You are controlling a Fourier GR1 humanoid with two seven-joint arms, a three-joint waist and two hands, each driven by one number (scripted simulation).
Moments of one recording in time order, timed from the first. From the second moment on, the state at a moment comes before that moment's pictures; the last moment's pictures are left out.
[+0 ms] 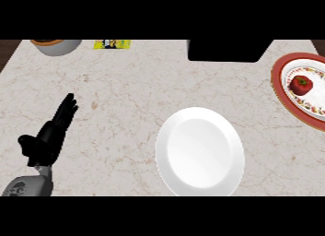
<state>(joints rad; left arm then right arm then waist) -0.09 0.22 0.03 -1.34 0.03 -0.03 -0.12 -0.85 -0.82 -0.61 -0.14 0.30 0.07 -0.54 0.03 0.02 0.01</state>
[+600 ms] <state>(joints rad) -0.07 0.24 0.04 -1.36 0.04 -0.06 -0.12 -0.63 -0.97 -0.74 -0.12 0.16 0.38 -0.68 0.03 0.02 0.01</state>
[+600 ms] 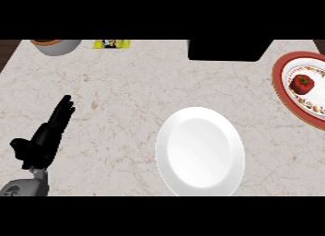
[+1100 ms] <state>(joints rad) -0.09 0.22 0.04 -1.34 0.03 -0.05 -0.13 -0.49 -0.99 -0.72 -0.16 0.18 0.42 -0.74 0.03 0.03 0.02</state>
